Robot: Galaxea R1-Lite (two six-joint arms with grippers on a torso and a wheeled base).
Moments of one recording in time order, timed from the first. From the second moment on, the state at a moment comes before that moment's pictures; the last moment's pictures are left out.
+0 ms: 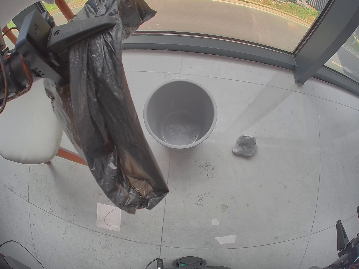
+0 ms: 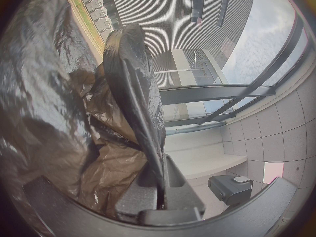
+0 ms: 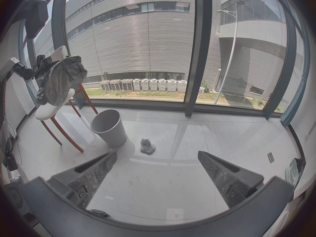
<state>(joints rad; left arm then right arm) -0.28 1.45 -1.16 -0.64 -1.10 -1.03 0.01 0.02 -0.02 0.00 -0.02 0.01</state>
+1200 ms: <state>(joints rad) -0.25 1.72 -1.05 -1.40 -1.12 -1.36 0.01 0.02 -0.02 0.00 -0.02 0.01</state>
